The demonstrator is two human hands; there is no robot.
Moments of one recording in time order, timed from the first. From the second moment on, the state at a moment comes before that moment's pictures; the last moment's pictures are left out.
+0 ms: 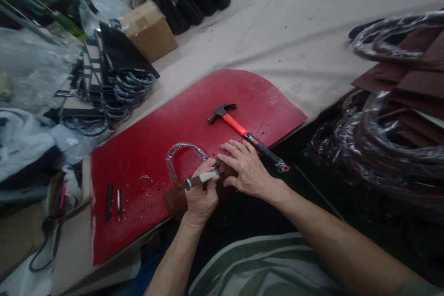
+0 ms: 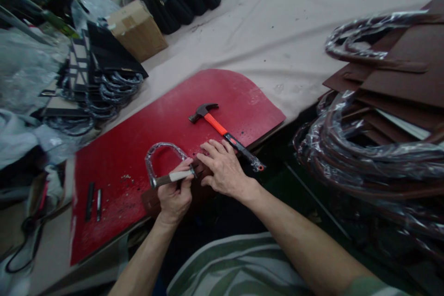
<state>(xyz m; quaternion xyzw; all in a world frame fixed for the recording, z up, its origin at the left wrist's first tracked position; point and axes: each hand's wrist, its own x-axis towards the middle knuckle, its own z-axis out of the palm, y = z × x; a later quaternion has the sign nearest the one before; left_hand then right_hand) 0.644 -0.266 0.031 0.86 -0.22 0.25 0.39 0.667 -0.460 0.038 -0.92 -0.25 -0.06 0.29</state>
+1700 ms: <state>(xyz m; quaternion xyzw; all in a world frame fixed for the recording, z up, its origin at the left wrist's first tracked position) 0.659 -0.273 0.041 0.86 -0.27 0.20 0.38 0.718 -0.492 0.110 -0.87 0.07 0.24 0.43</state>
